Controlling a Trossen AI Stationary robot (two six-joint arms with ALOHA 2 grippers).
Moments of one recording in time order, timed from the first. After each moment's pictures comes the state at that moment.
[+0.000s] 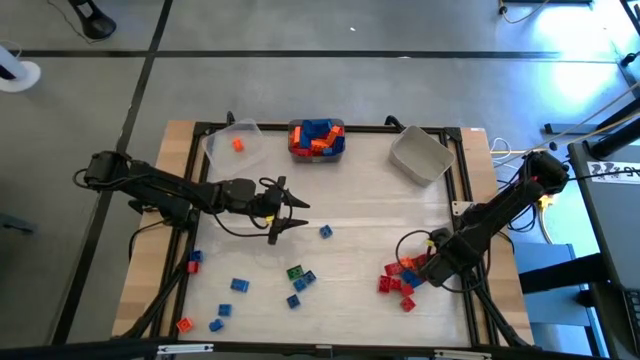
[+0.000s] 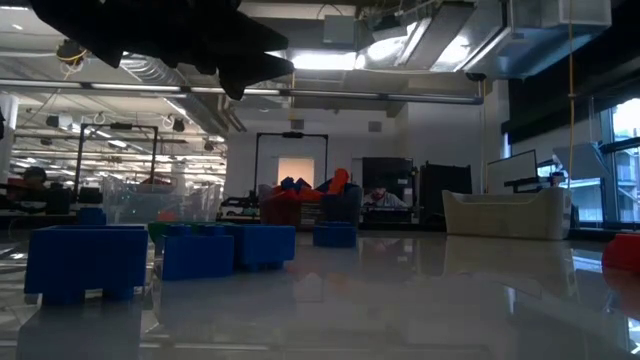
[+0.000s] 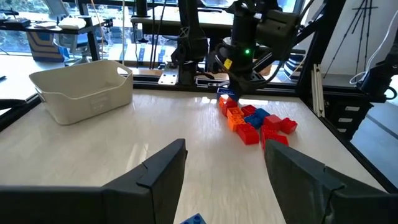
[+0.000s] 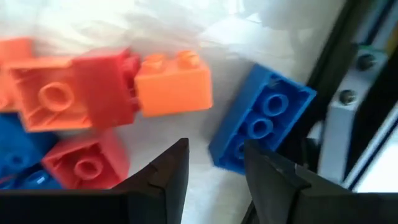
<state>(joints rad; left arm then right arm) -0.06 1.27 0.53 0.56 -0.02 -0.07 0.77 1.30 0.69 -1.00 -0.19 2.09</state>
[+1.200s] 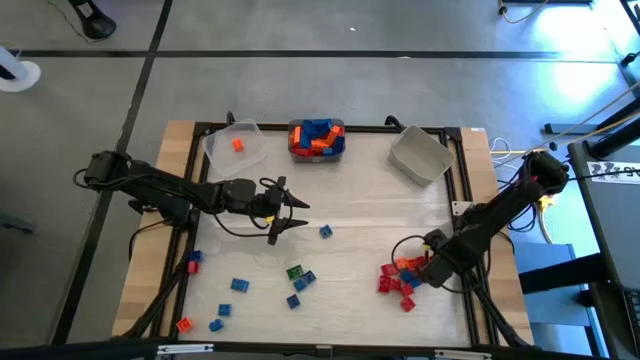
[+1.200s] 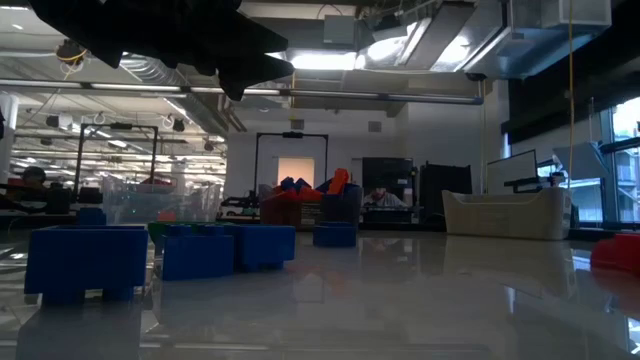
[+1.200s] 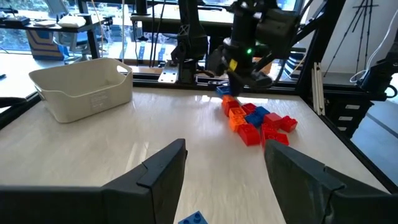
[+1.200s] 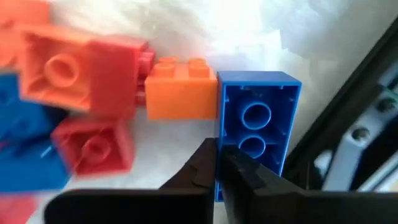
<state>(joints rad) -0.07 1.27 0.53 0.56 -0.02 -0.07 0.77 1.30 0.68 -0.97 -0.16 1.87</state>
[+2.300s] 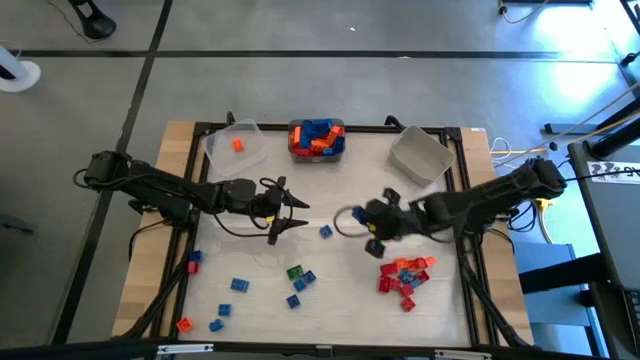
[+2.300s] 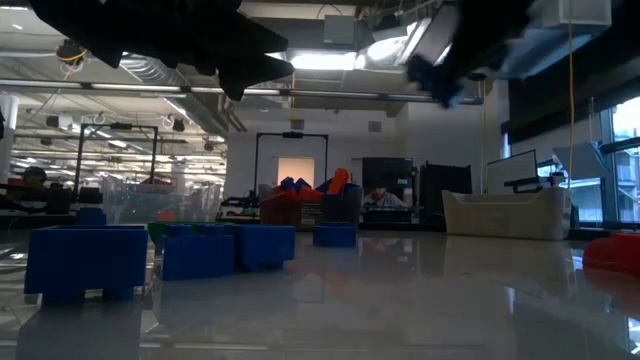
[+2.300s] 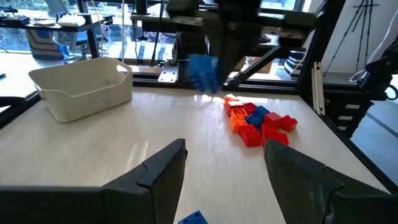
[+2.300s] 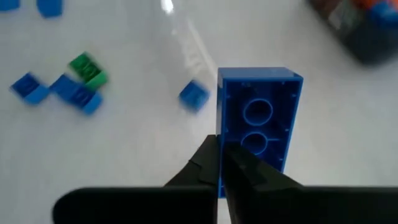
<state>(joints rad) -0.07 1.27 0.53 0.56 -0.02 -0.07 0.33 1.39 1.11 -0.66 0.38 0.56</state>
